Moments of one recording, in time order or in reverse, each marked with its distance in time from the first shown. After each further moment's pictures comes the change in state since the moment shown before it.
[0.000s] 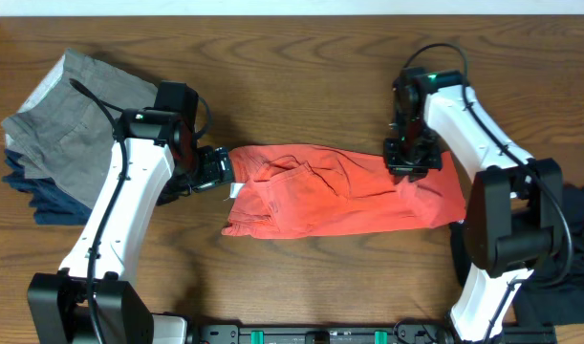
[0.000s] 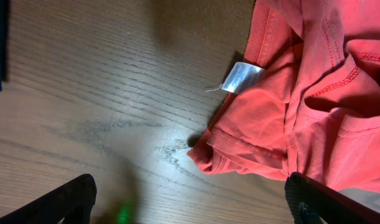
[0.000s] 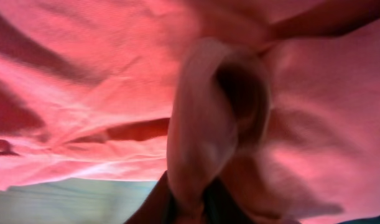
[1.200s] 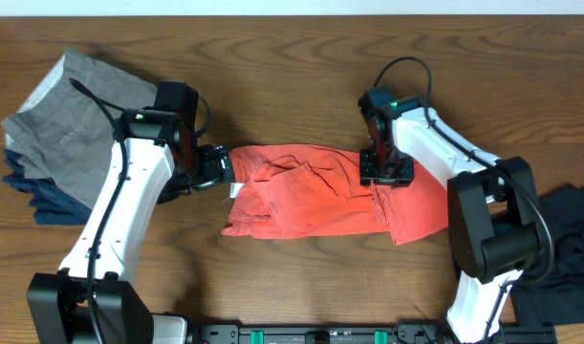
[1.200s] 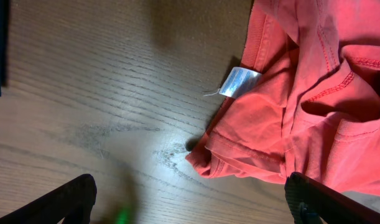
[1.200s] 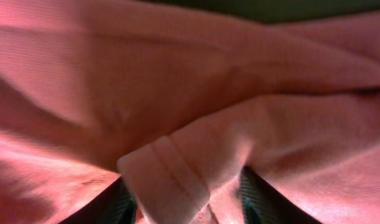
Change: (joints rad) left arm 0.000 0.000 0.000 0.014 0.000 0.000; right arm 0.127 0.000 -0.173 0.293 0.098 0.172
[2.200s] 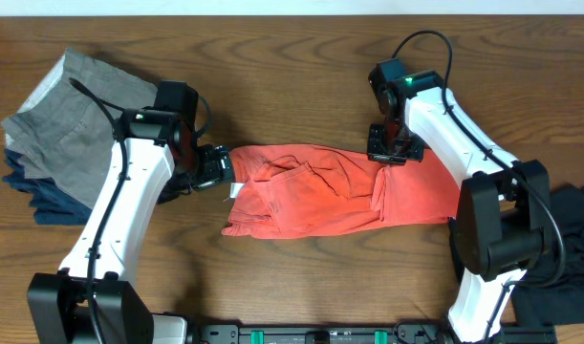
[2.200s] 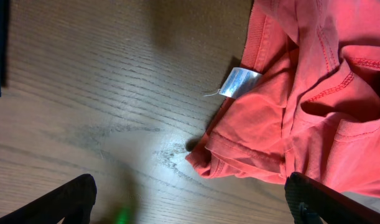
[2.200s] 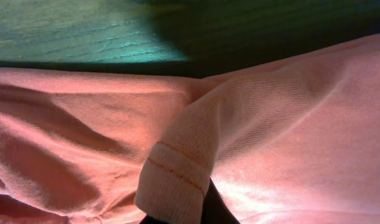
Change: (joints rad) left arm 0.000 0.000 0.000 0.001 0.000 0.000; right arm -0.051 0.000 0.200 -0.135 0.026 0.063
